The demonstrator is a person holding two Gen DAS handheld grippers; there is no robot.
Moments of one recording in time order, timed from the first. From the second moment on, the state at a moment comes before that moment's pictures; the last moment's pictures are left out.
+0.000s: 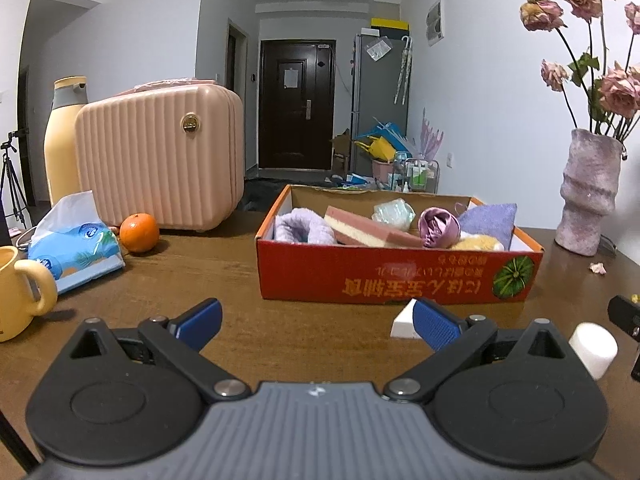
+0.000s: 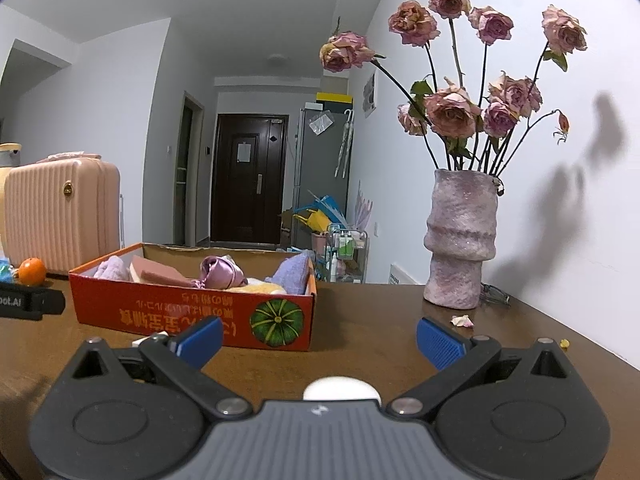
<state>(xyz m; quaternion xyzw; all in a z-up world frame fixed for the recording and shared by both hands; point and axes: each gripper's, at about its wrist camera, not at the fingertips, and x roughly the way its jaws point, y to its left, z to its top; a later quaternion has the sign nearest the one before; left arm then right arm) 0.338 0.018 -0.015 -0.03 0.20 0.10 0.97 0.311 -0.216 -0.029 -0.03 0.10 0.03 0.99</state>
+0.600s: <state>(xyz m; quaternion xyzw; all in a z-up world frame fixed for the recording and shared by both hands) 0.334 0.010 -0.023 -0.02 0.23 0.08 0.97 0.324 -0.227 -0.038 -0.02 0.17 0.03 0.99</state>
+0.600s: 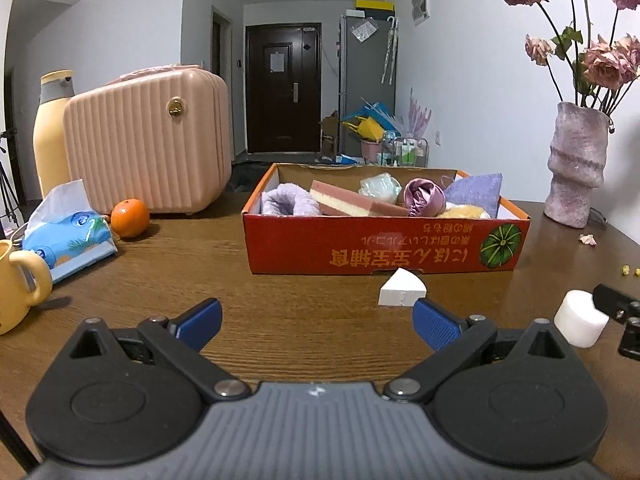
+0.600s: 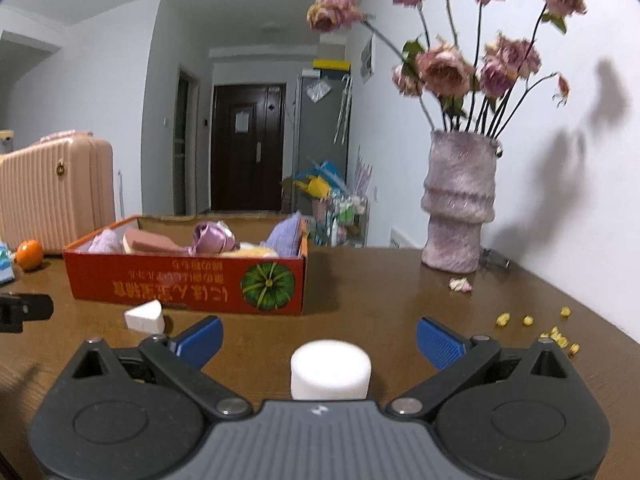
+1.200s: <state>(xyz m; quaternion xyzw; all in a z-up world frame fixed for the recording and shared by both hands) 0.339 0.004 -0.029 -0.01 0.25 0.06 0.97 0.399 -0.247 -0.069 -0.01 0.30 0.03 0.95</state>
